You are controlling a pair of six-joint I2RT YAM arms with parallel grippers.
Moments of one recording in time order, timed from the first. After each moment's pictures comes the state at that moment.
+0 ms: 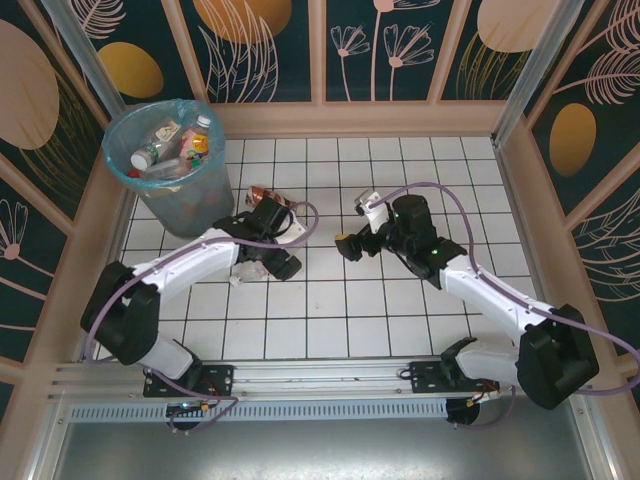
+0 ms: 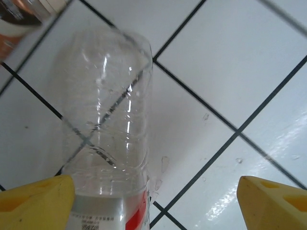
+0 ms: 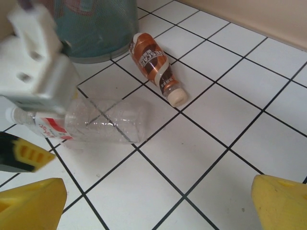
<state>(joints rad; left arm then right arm) -0.64 1.55 1.03 -0.62 -0.01 0.22 0.56 1.19 0.75 -0.04 -0.31 -0.11</state>
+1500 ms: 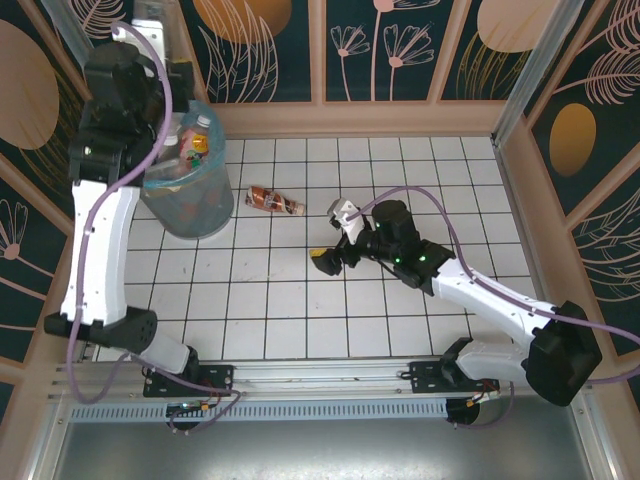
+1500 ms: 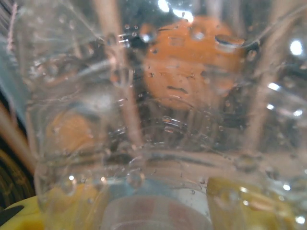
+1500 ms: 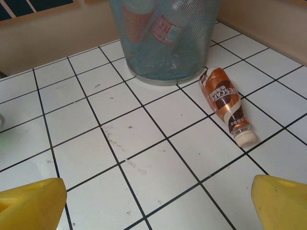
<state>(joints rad) -0.18 1.57 2.18 -0.79 -0.24 0.03 0.76 1.20 0.81 -0.03 -0.34 -0.11</state>
